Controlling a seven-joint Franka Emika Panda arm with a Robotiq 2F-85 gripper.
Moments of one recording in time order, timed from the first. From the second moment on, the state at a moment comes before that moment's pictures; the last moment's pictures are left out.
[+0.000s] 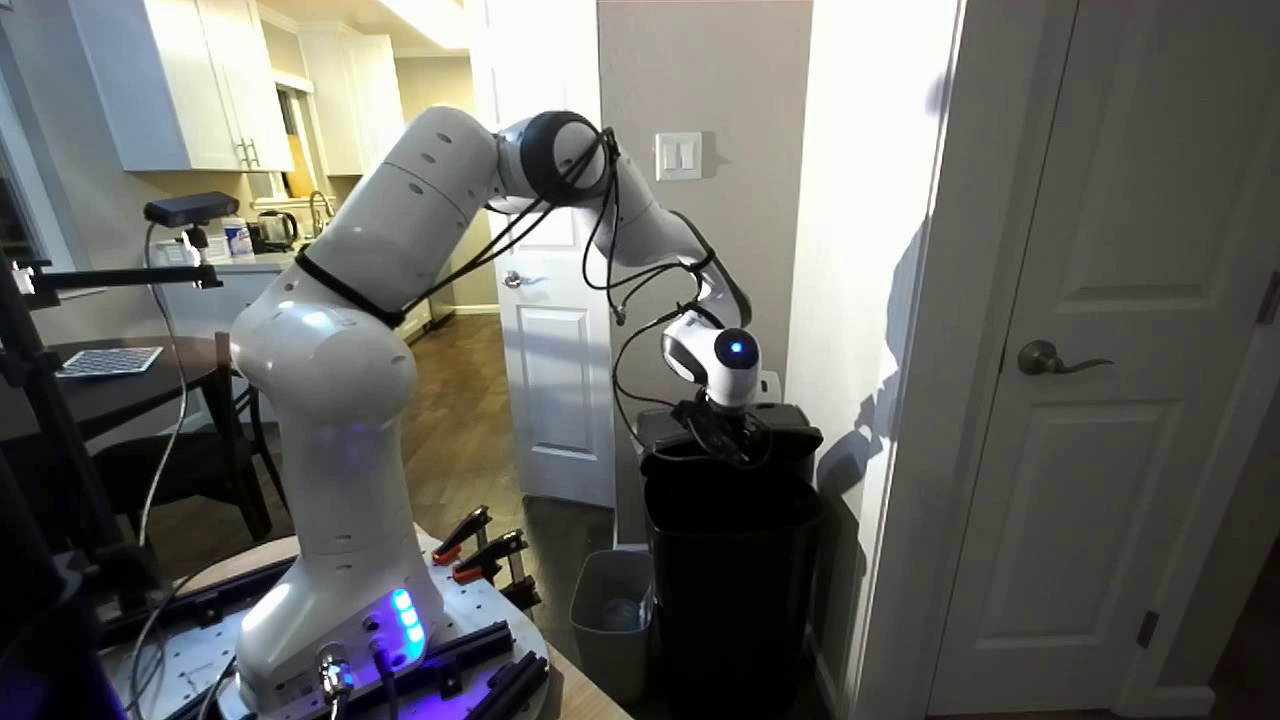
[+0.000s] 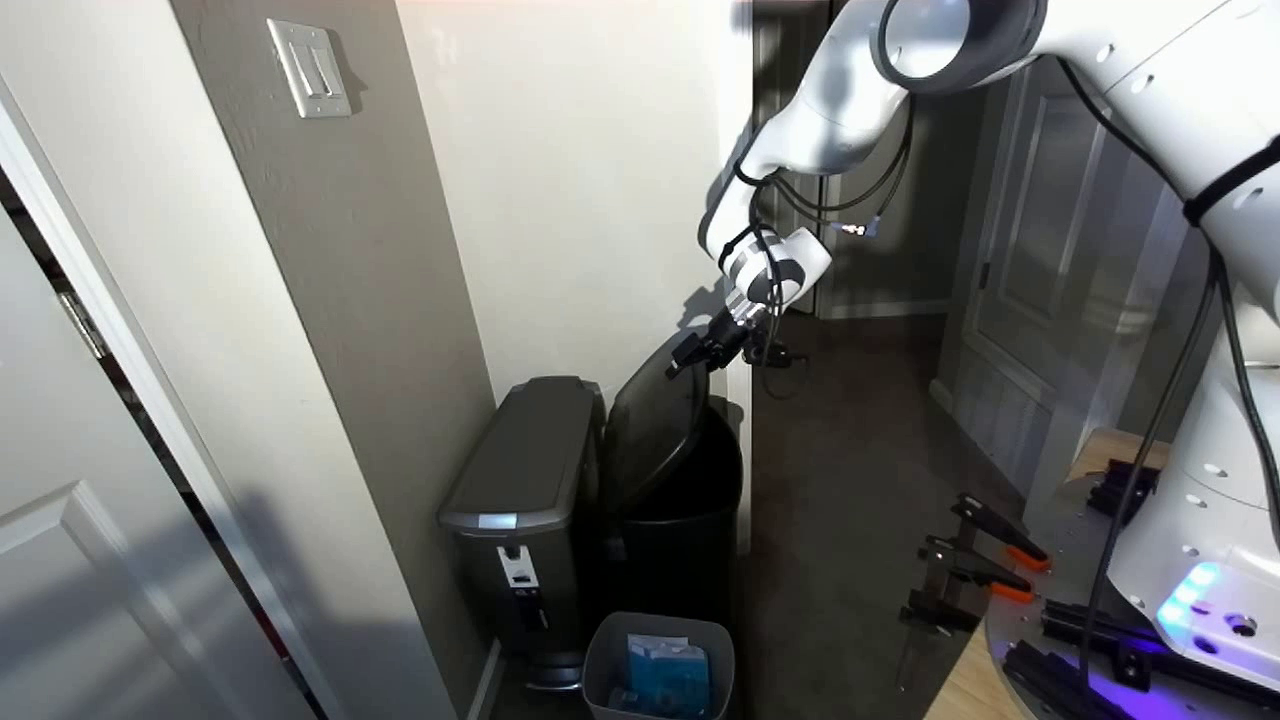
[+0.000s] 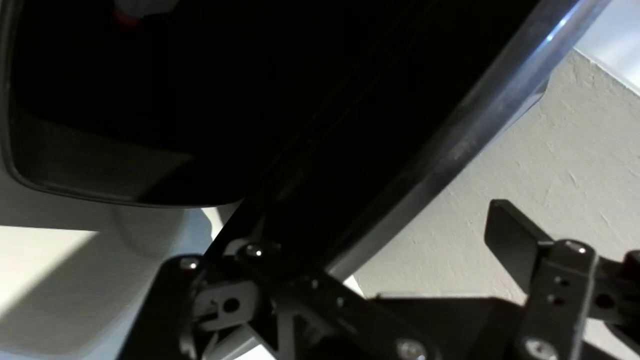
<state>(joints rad) 0.04 0.74 -0.13 -1.84 1.71 2.60 -1.51</state>
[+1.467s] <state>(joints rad) 0.18 0.68 -0.09 -1.81 1.77 2.63 -1.60</state>
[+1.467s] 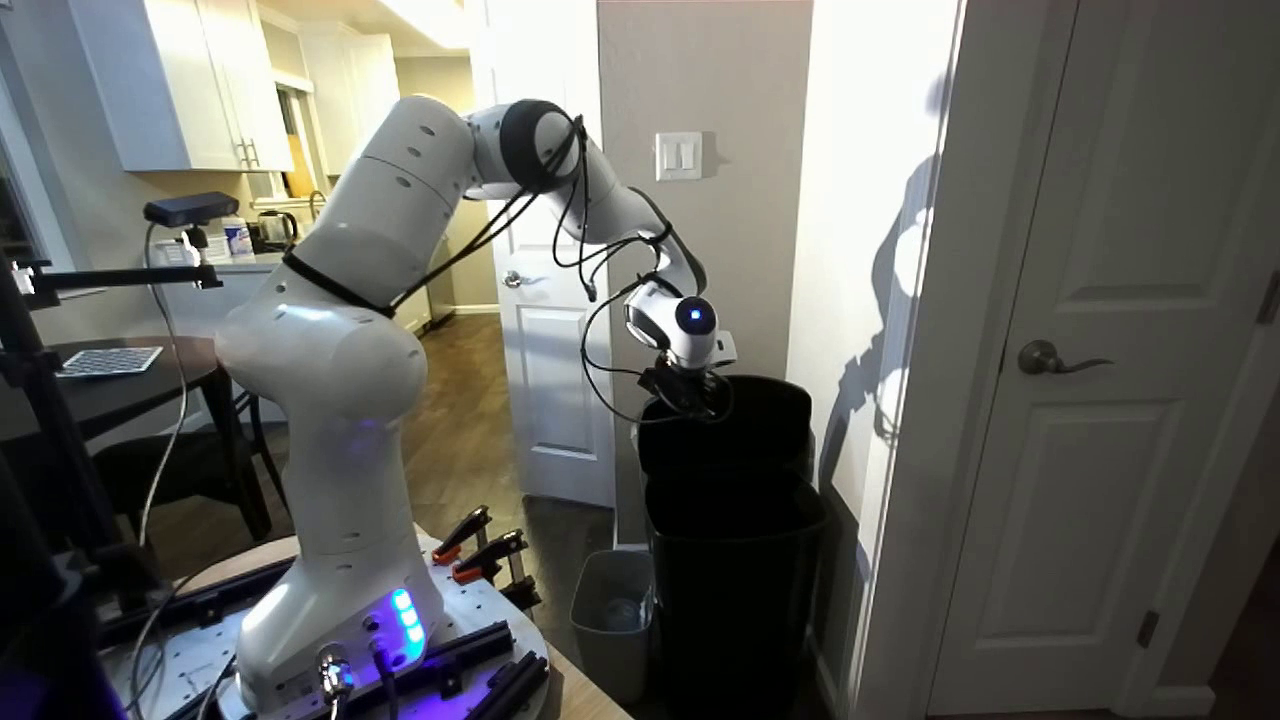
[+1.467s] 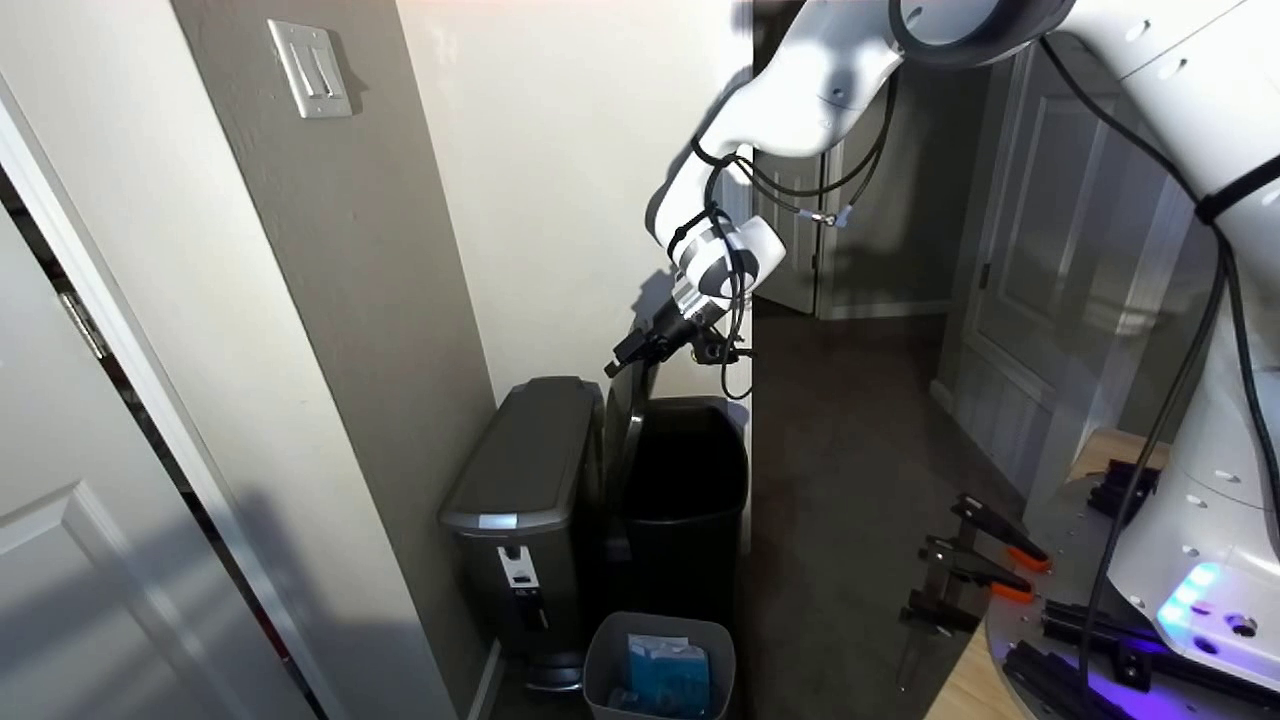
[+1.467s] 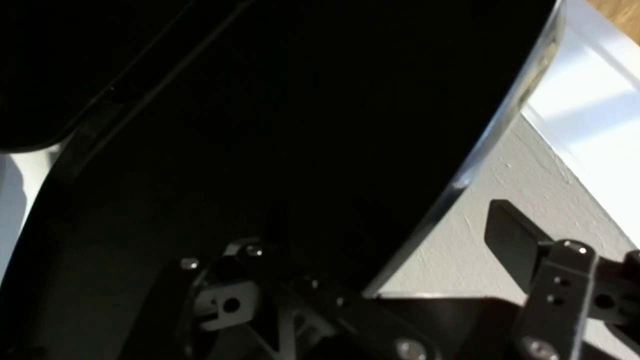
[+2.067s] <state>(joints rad) 0.21 0.68 -0.08 -1.74 1.85 2.68 -1.68</state>
